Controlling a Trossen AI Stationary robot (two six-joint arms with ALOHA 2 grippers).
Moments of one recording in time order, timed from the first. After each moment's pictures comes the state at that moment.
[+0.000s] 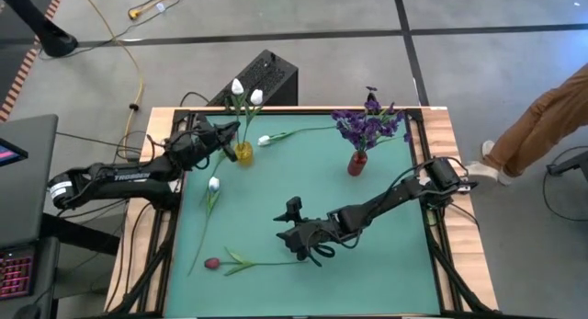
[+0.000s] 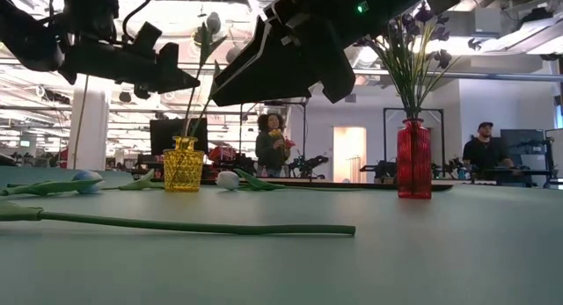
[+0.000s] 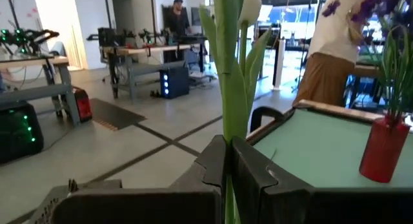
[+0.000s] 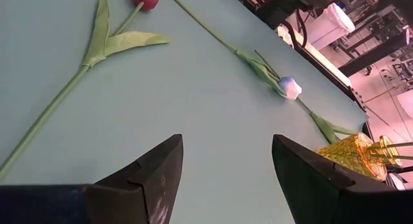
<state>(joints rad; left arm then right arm) 0.56 0.94 0.21 0.79 -0.17 0.01 0.36 1.95 1.23 0.18 0.47 -0.40</state>
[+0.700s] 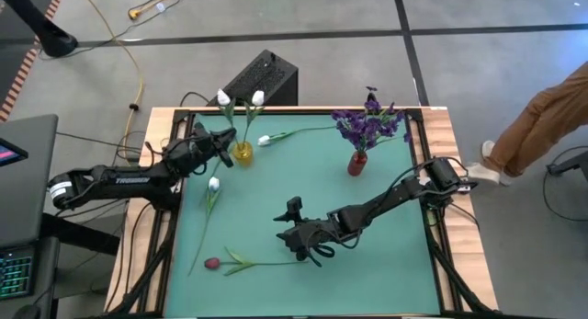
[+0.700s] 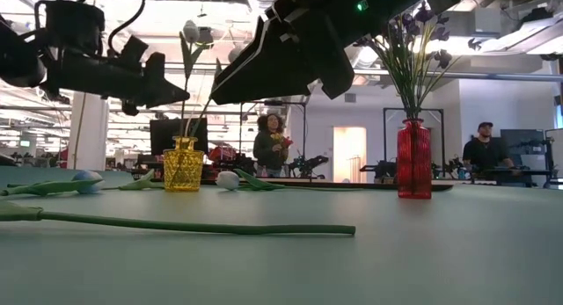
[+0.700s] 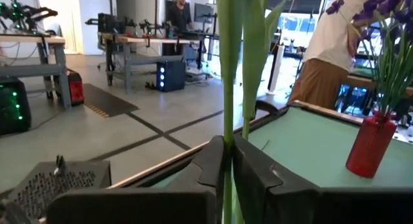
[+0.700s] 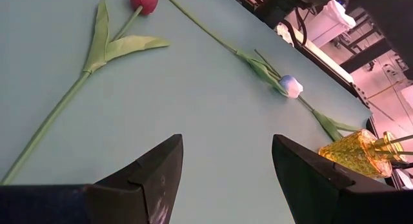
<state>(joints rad) 0.56 0.94 0.07 0.92 -0.17 -0.10 0.37 1.95 1.23 0.18 0.47 -0.37</state>
